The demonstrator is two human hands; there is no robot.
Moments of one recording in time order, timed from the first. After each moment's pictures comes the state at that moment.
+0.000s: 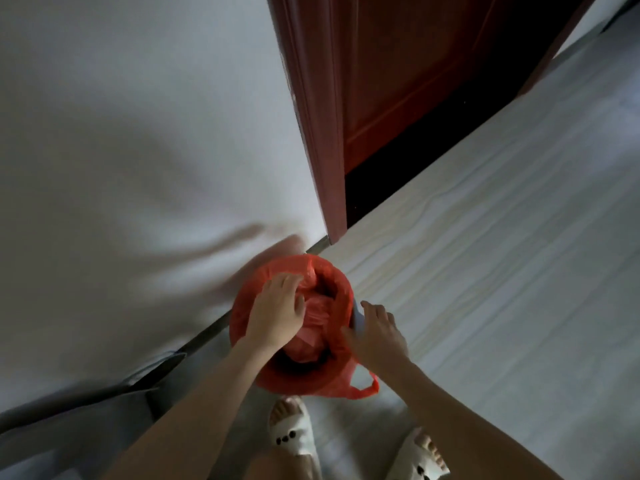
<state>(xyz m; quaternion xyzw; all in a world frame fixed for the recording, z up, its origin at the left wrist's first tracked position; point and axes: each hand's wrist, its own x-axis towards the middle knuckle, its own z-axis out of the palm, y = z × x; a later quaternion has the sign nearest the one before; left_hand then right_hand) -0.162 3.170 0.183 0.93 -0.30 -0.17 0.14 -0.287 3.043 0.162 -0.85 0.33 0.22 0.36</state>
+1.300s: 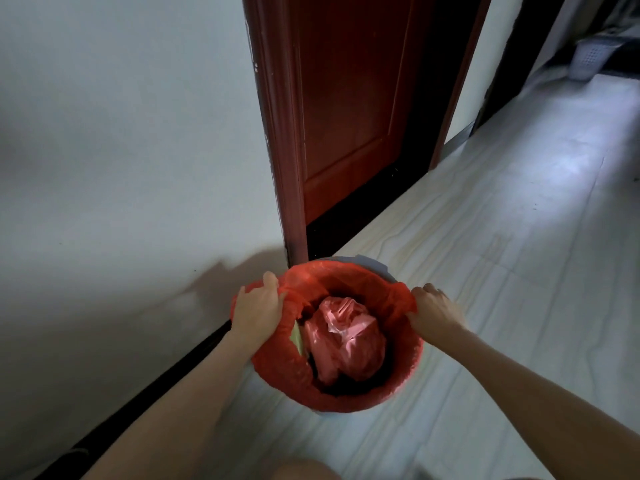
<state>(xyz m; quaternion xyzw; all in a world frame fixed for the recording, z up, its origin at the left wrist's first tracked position) -0.166 3.169 0.054 0.92 -0.36 -0.02 0.16 -0.359 2.968 0.048 -0.91 0.40 0.04 0.13</state>
